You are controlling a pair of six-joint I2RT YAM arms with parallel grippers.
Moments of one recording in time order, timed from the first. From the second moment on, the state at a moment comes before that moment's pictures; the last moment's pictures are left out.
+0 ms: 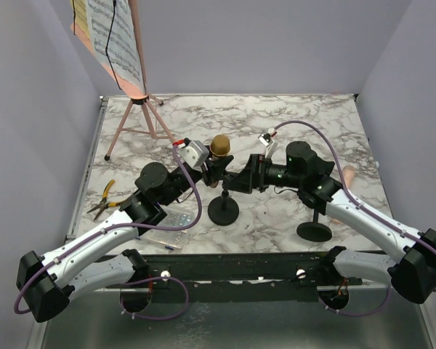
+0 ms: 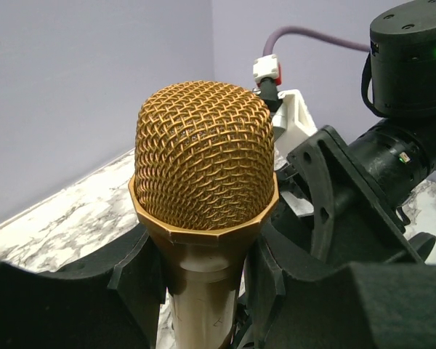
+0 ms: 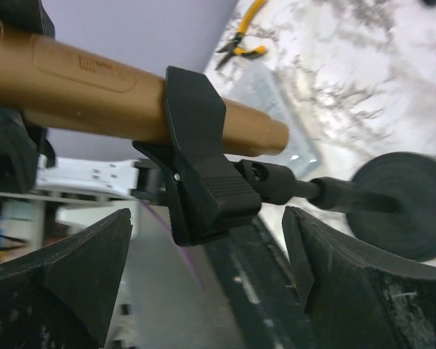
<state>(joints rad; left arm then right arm) -0.83 0.94 0.76 0.37 0.07 0.02 0.67 1.14 0.85 -0.02 -0.56 0.67</state>
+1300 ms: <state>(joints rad) -0.83 0.87 0.72 0.29 0.06 -0.01 0.63 1.24 0.73 0.26 -0.63 1.24</state>
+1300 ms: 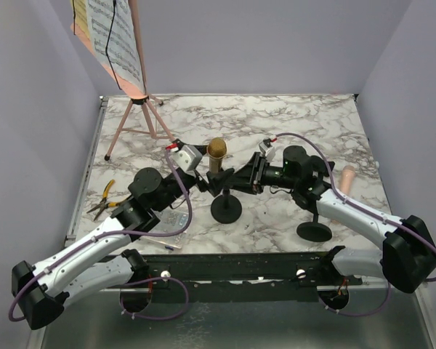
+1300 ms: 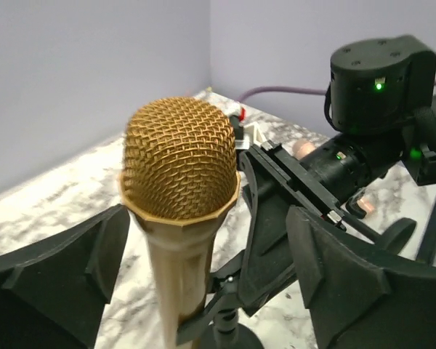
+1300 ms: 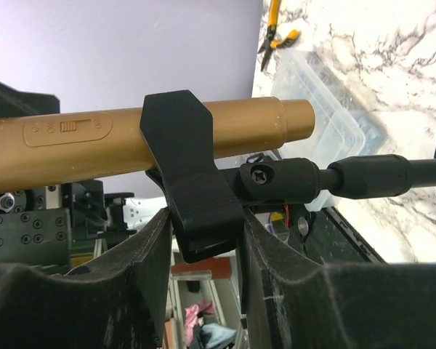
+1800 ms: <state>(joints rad) -0.84 0.55 0.69 0.25 -0.22 0.03 0.37 1.53 0.86 0.62 -0.70 1.36</state>
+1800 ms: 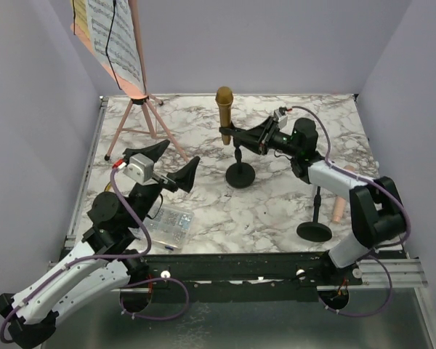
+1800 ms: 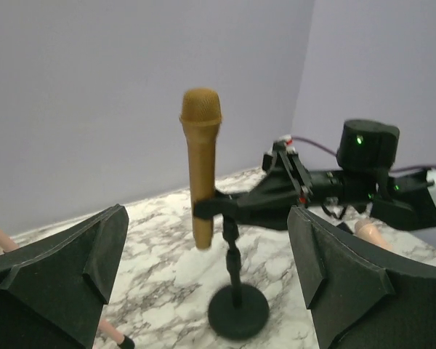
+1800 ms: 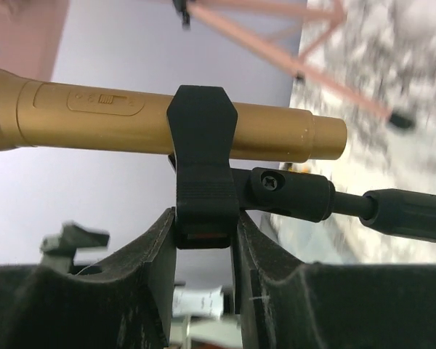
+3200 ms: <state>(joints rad) -0.84 0.61 0.67 0.17 -0.23 0.08 0.24 2.07 1.35 0.72 -0.56 1.28</state>
